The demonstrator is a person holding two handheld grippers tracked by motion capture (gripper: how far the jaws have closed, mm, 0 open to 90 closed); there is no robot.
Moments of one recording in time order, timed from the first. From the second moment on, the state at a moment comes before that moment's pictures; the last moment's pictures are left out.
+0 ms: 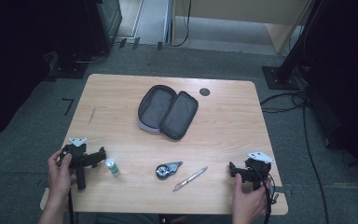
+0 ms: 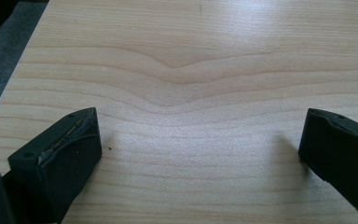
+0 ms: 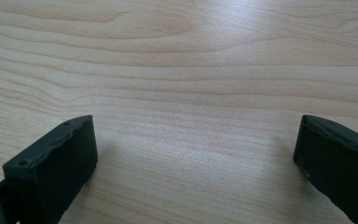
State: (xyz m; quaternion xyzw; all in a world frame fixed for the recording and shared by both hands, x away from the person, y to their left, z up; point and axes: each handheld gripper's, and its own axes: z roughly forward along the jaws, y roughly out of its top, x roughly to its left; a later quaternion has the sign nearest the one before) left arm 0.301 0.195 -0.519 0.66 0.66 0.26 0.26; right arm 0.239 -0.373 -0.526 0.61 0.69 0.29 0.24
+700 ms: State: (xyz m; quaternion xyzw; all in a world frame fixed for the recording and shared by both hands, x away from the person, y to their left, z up) left arm 0.301 0.195 -0.519 0.66 0.66 0.26 0.26; right arm 0.227 -0.376 -0.522 0.65 0.65 0.29 0.26
